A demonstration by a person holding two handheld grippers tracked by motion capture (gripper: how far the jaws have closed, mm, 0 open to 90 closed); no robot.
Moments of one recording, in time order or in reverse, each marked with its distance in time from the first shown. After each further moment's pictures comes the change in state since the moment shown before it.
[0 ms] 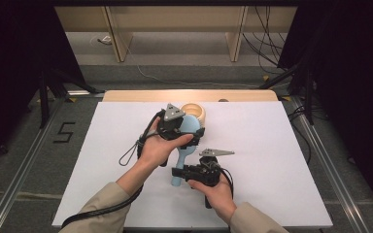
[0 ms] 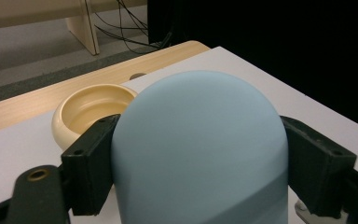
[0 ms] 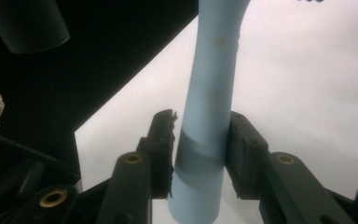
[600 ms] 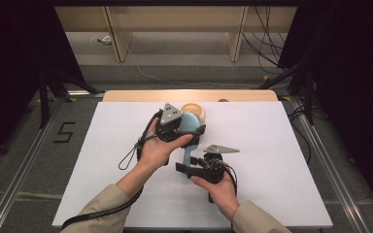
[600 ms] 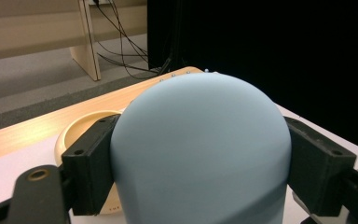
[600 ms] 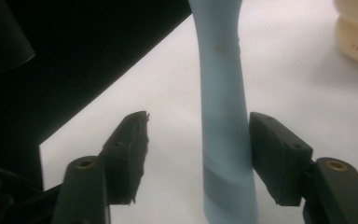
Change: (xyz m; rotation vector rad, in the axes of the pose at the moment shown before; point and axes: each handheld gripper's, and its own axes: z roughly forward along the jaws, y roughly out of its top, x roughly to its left) left arm -0.003 0.000 -0.007 -0.114 -0.006 0.024; right arm -0.006 0.009 -0.009 -0.054 -0.110 -0.047
